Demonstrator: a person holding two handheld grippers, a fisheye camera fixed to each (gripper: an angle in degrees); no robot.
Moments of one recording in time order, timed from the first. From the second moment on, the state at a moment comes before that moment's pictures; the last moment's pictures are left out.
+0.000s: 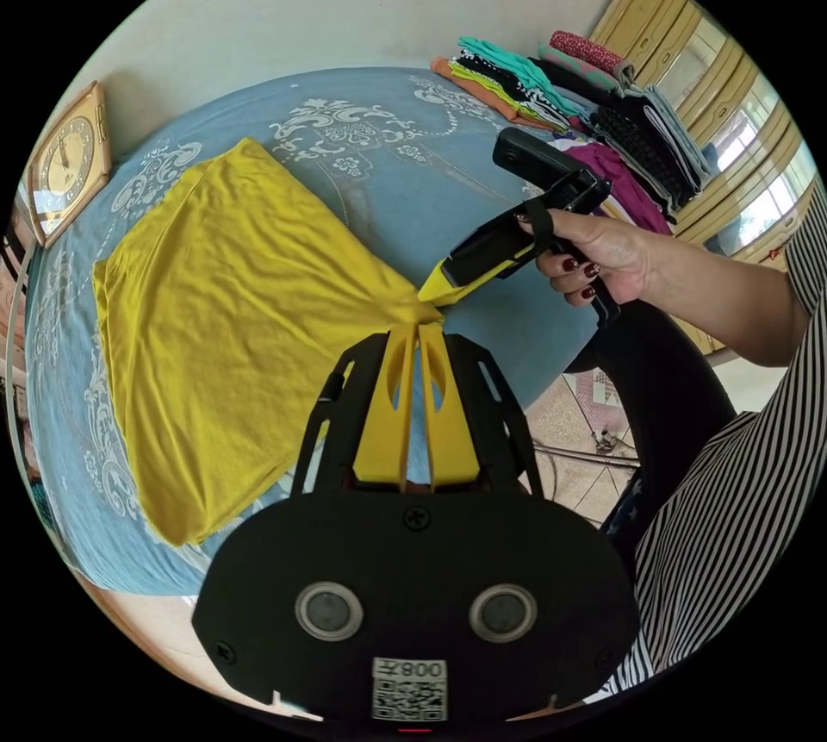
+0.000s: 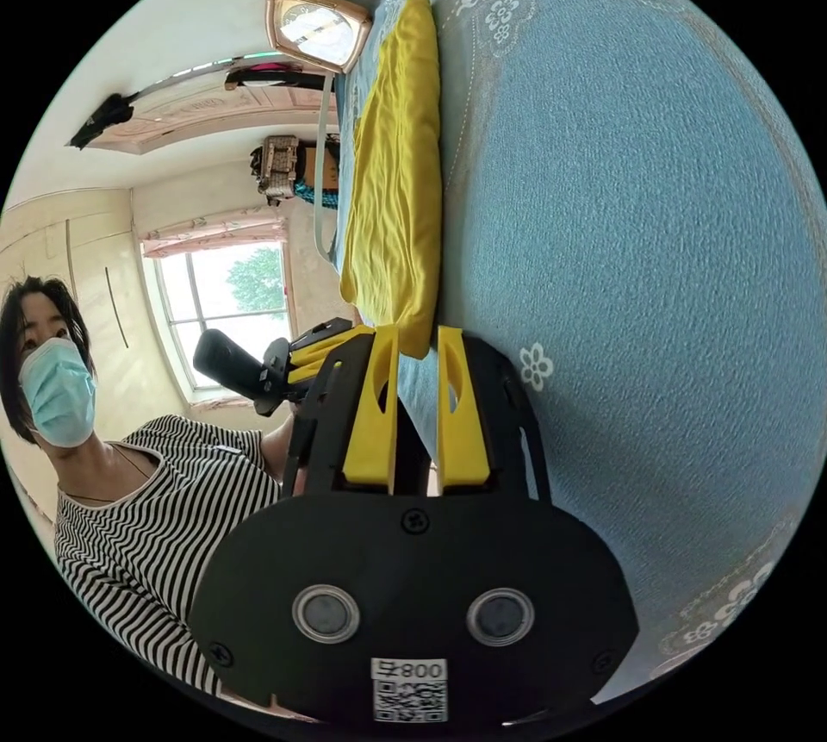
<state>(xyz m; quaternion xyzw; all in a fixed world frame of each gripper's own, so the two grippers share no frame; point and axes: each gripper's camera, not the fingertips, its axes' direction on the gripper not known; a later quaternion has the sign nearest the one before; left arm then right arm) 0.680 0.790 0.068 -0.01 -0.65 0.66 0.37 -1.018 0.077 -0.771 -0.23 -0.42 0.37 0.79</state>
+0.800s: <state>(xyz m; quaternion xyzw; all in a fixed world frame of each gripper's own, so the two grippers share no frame) 0.732 0.704 -0.276 0.13 -0.15 0.47 0.86 -0.992 0.062 -0.870 -0.14 -0.50 0.32 0.79</state>
